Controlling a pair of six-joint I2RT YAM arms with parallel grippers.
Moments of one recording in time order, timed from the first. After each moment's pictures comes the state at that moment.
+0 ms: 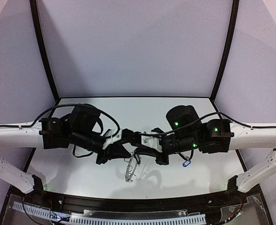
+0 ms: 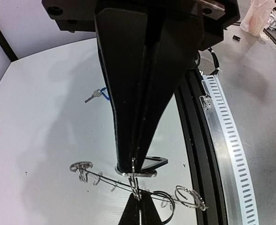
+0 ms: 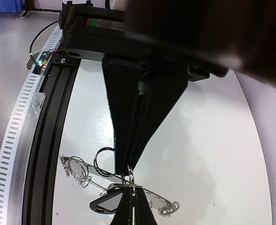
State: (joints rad) left arm -1.07 1.30 0.99 -0.28 0.42 0.40; right arm 1.21 1.31 1.04 -0.27 -0.11 -0.48
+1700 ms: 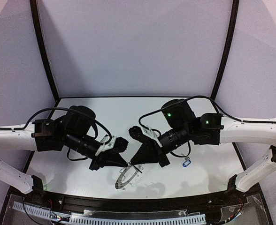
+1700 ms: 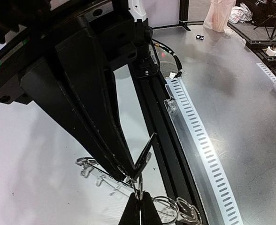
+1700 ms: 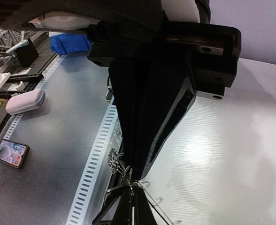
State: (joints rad) left arm -1.11 1.23 0.97 -0.34 0.54 0.47; right arm 1.10 1.40 1.09 -0.28 -0.65 -0.27
